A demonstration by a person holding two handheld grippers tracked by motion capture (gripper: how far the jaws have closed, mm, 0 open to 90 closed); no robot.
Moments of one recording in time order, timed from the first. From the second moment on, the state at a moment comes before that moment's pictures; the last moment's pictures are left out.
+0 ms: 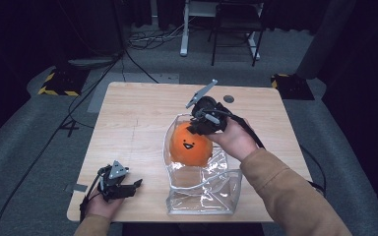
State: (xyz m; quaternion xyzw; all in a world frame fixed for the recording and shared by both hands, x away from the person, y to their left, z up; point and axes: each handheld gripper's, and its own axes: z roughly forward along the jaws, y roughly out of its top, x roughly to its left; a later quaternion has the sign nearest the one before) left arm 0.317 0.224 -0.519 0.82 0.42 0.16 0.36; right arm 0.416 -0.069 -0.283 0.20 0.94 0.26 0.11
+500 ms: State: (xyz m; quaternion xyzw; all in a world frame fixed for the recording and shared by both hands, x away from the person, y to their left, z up) left arm 0.317 0.224 -0.519 0.82 0.42 0.16 0.36; right arm 0.428 -0.064 -0.319 0.21 0.95 0.22 0.08
